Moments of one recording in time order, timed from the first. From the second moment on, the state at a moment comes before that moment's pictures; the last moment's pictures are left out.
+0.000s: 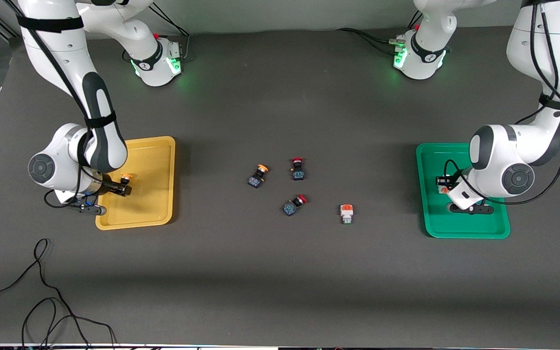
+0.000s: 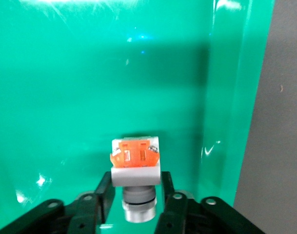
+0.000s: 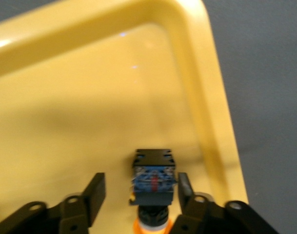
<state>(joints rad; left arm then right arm) 0.10 0.44 -0.09 -2.06 0.07 2.21 0.02 0.57 0.48 -0.67 -2.14 0.38 2.32 -0.10</state>
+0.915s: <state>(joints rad) -0.07 0.38 -0.12 -1.70 0.02 1.88 -0.21 1.04 0.54 -0.63 -1.82 0.56 2.07 0.66</state>
